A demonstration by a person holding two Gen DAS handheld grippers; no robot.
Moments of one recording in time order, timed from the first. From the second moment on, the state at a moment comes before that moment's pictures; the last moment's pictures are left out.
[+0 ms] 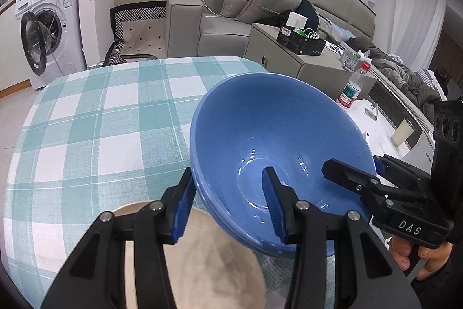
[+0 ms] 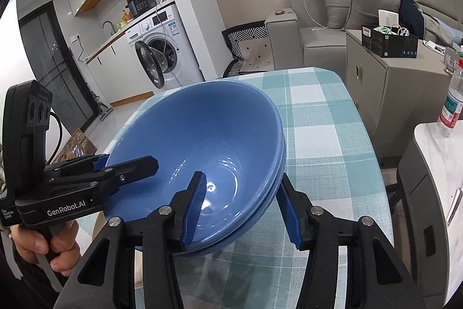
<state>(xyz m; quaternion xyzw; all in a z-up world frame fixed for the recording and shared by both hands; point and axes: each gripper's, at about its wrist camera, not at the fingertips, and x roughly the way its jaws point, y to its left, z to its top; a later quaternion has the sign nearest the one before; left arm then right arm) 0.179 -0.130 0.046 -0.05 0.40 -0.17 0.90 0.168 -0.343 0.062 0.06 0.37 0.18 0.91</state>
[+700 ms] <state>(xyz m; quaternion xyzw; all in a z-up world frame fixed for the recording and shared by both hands) 0.153 -0.095 0.064 -0.05 0.37 -0.14 0.92 0.152 -0.306 0.078 0.05 0.35 0.21 0.91</state>
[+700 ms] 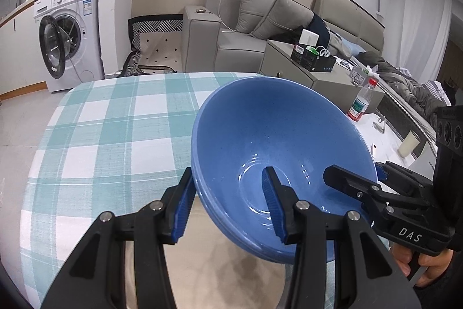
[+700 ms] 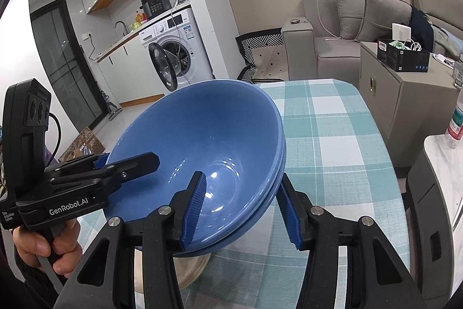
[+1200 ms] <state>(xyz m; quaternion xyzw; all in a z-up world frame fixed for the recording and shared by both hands) 0.139 -0.071 0.064 -0.05 0.36 -0.12 0.92 0.144 -0.281 0.077 0.05 0.35 0.23 0.91</state>
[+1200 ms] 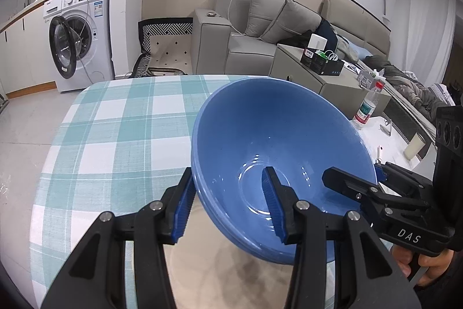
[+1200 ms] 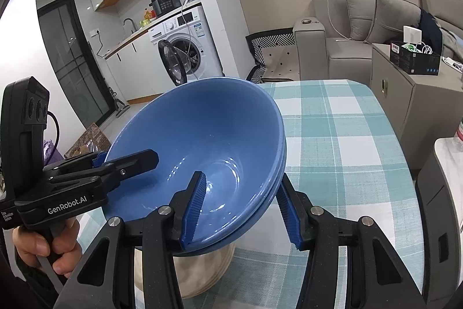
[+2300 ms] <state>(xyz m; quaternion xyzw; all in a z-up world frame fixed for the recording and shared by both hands) 0.119 -0.019 0.029 -0.07 0.39 -0.09 0.91 0.145 -0.222 0.044 0.02 0.39 0.26 0.88</state>
